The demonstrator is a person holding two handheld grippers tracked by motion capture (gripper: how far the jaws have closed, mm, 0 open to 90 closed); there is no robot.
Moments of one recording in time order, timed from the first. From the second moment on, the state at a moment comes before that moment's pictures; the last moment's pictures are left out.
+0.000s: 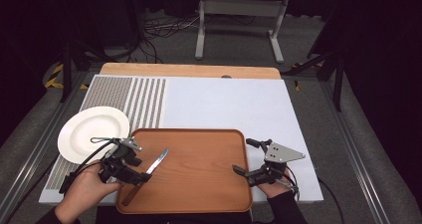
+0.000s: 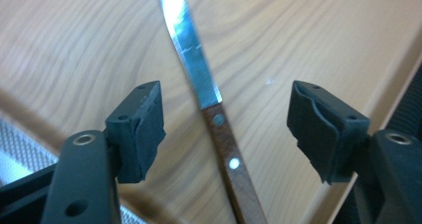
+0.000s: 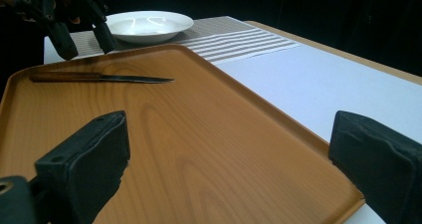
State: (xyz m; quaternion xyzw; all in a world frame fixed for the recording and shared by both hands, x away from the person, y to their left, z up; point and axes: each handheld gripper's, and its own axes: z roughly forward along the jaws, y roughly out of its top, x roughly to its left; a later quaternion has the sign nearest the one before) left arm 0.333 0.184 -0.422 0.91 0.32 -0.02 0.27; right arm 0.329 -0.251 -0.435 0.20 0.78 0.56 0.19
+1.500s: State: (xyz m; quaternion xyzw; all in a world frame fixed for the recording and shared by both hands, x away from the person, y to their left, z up) left arm 0.331 0.144 -0.441 0.97 0.17 0.03 0.16; right arm 0.329 -0.251 -0.436 0.20 0.79 0.56 0.19
